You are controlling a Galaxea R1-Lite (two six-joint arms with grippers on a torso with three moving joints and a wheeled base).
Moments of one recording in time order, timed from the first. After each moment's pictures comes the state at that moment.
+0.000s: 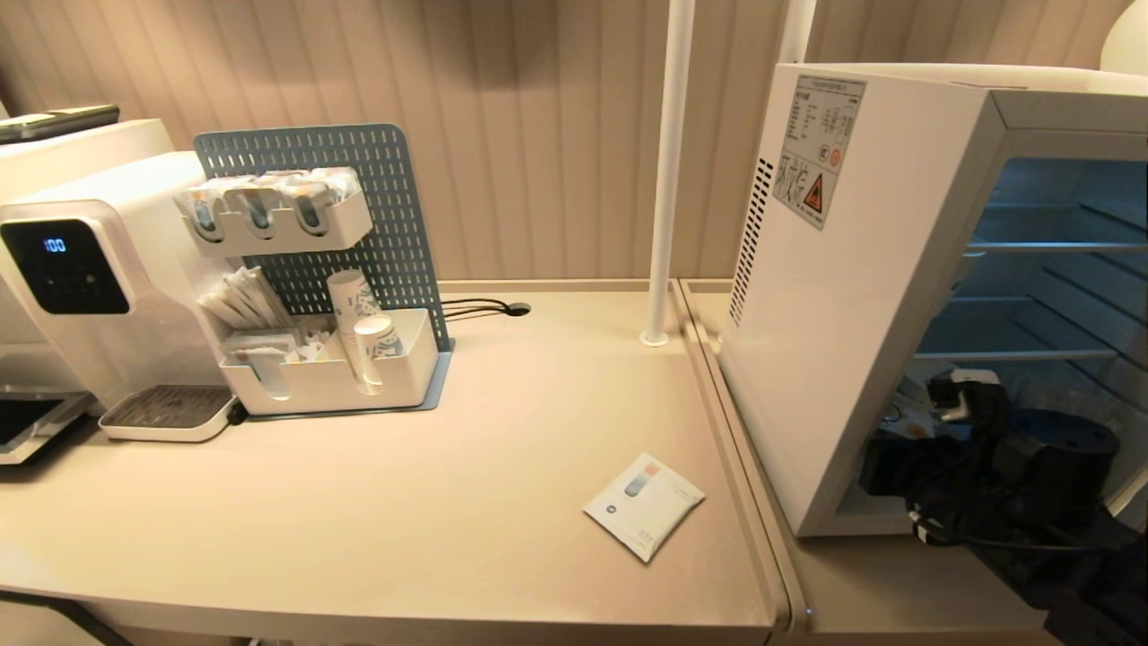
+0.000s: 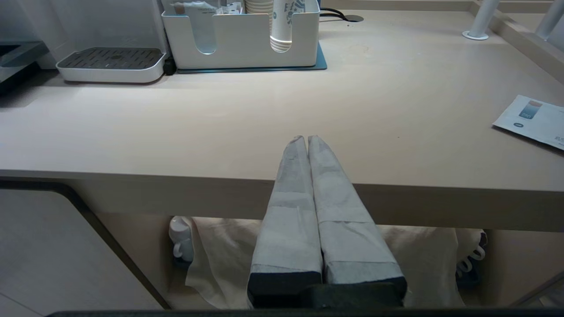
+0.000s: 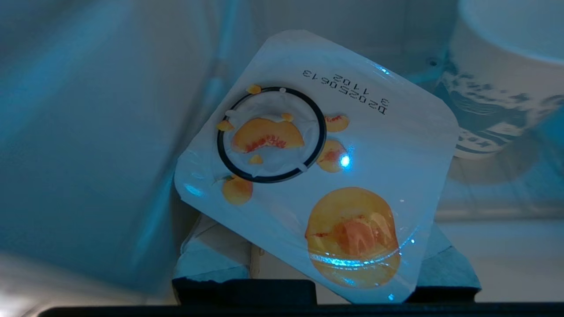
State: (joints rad) left arm 0.00 0.00 0.00 0.00 0.01 -0.01; right arm 0.22 1.97 -0.23 -1.51 -0.18 0.09
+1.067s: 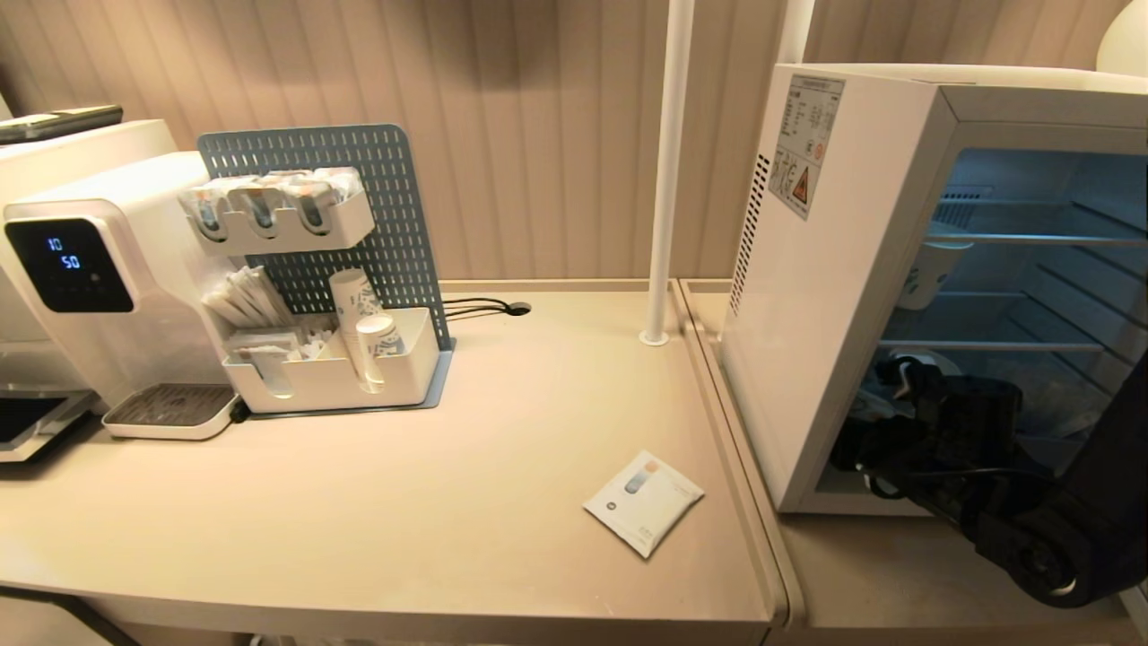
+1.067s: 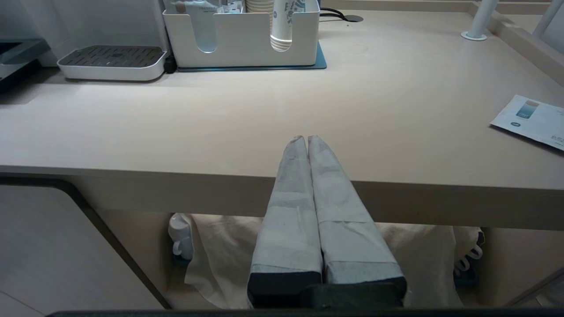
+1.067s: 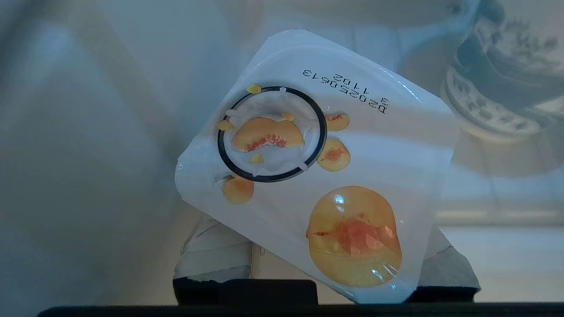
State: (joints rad) left arm 0.00 0.00 0.00 0.00 0.01 -0.02; right arm 0.15 2.06 -0.50 -1.18 -0.16 0.11
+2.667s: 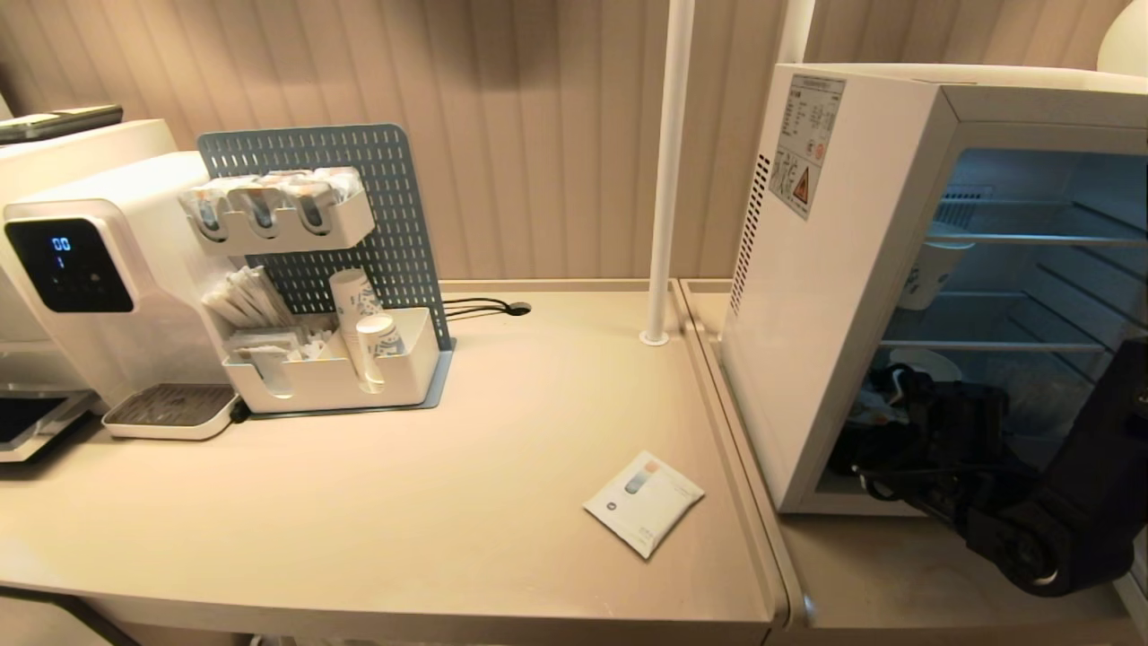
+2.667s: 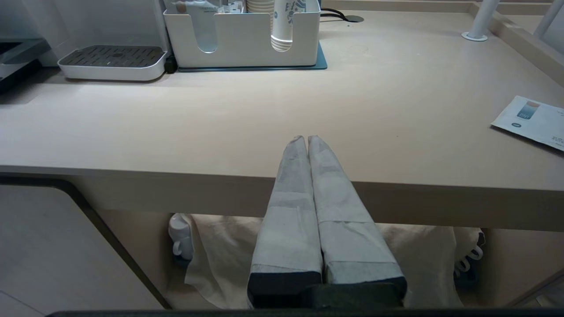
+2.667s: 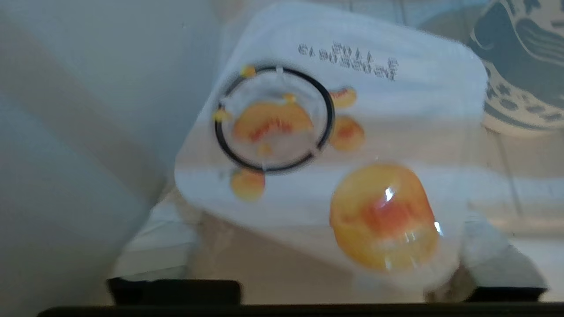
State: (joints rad) left arm 0.00 0.00 0.00 0.00 0.01 -0.02; right arm 0.12 2.12 -0.53 -1.15 -0.12 0.11
